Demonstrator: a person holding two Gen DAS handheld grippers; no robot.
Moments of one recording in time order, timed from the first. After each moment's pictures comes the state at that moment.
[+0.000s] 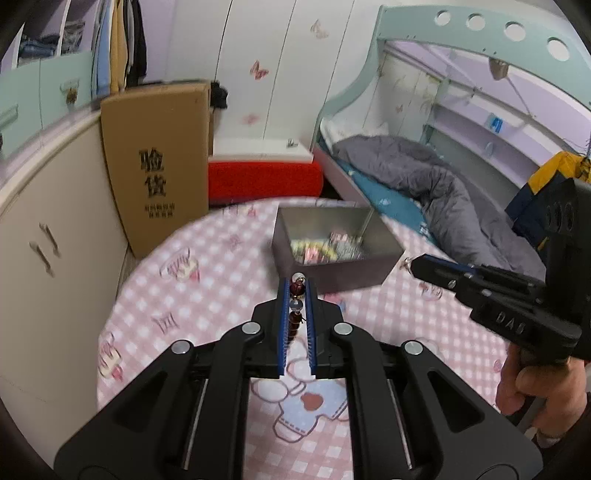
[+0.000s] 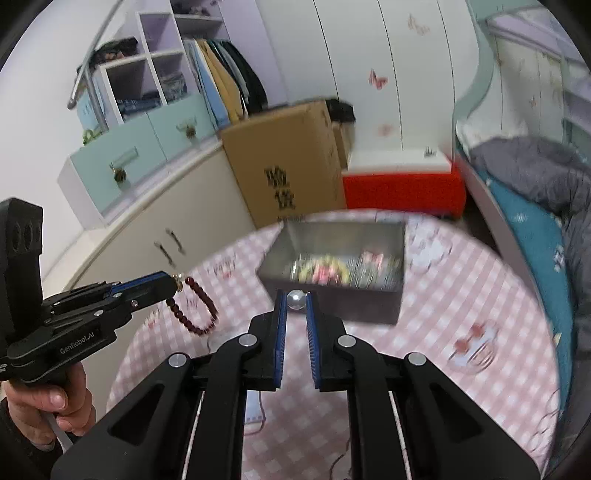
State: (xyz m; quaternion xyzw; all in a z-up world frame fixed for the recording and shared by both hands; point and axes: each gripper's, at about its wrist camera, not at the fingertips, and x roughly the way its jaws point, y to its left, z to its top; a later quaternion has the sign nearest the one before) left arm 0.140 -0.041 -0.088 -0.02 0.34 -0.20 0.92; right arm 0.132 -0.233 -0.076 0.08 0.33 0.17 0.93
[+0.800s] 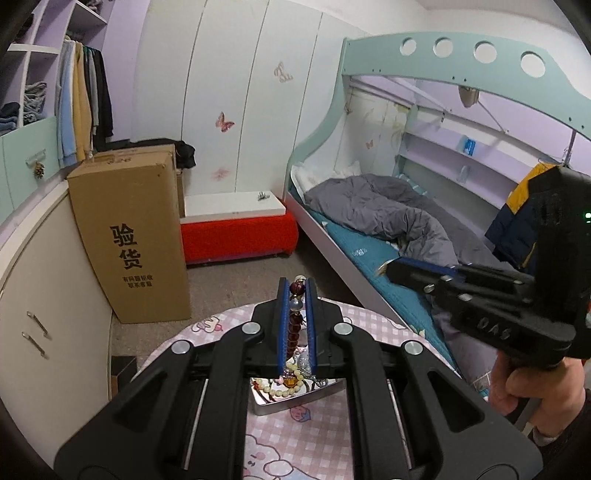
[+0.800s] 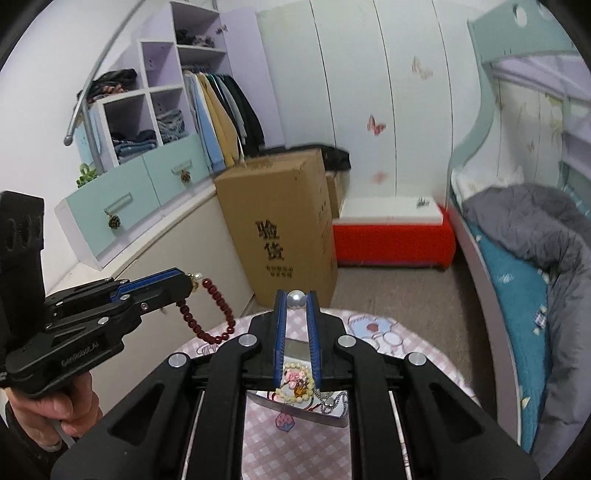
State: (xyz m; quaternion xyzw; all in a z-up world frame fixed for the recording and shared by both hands) left arm 0.206 -0.094 0.007 -0.01 0.28 -0.25 0.93; right arm 0.197 -0.266 0.001 0.07 0.30 0.16 0.94
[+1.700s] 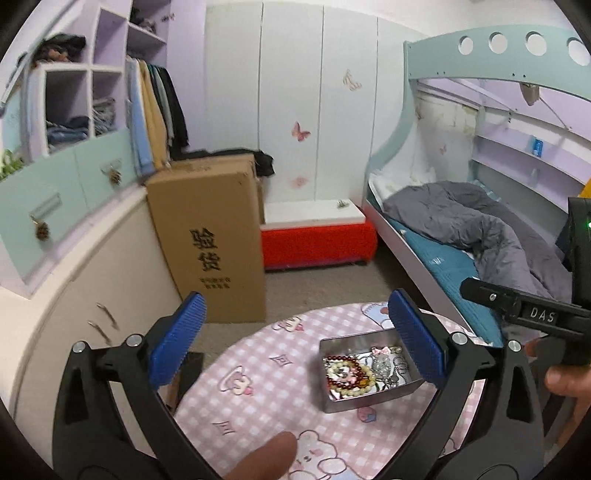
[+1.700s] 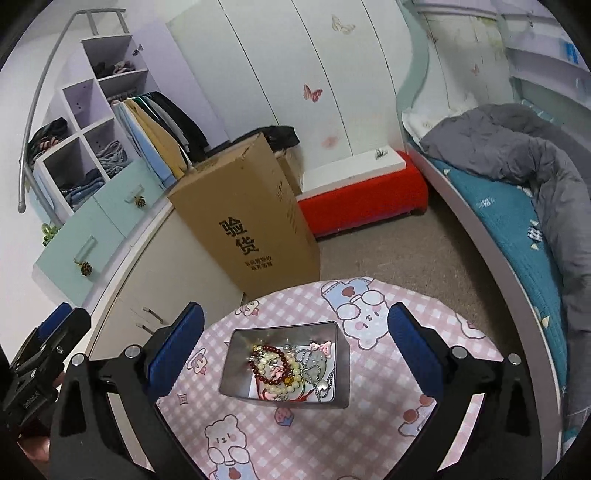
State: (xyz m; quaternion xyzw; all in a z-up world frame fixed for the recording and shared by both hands) left arm 0.184 -0.067 0.017 0.03 0.25 -0.08 0.96; right arm 0.201 -0.305 -0.014 0.19 0.33 0.08 0.92
